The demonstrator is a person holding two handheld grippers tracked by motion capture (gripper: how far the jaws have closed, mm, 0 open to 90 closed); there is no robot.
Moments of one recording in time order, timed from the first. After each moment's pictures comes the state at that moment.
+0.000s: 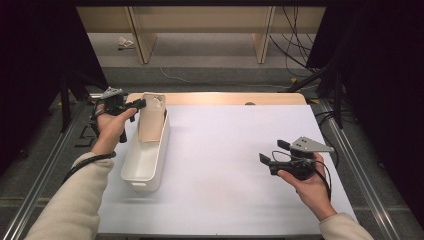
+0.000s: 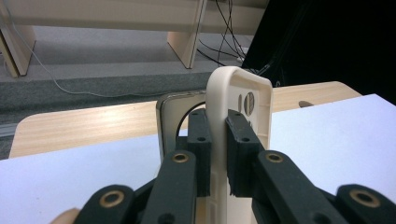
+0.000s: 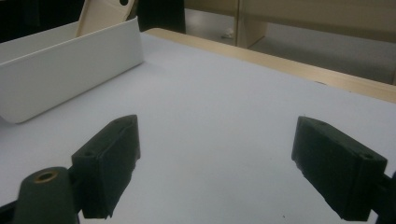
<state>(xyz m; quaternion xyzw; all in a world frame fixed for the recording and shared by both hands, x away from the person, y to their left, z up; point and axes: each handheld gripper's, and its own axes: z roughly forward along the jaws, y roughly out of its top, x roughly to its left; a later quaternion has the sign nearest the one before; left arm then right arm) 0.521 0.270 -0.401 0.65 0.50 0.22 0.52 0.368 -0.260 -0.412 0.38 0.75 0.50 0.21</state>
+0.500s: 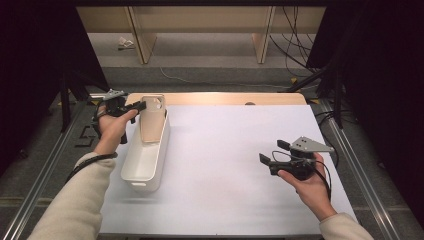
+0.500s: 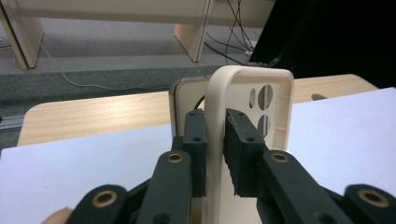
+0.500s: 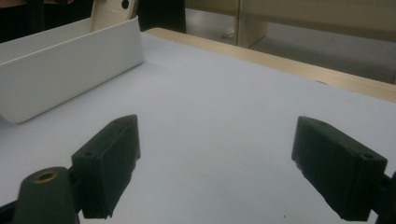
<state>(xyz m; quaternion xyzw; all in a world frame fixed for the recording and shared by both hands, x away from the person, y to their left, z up) 0.525 0.271 -0.412 0.66 0.52 0.23 0.50 0.369 -0.260 -0.413 0.38 0.75 0.50 0.21</state>
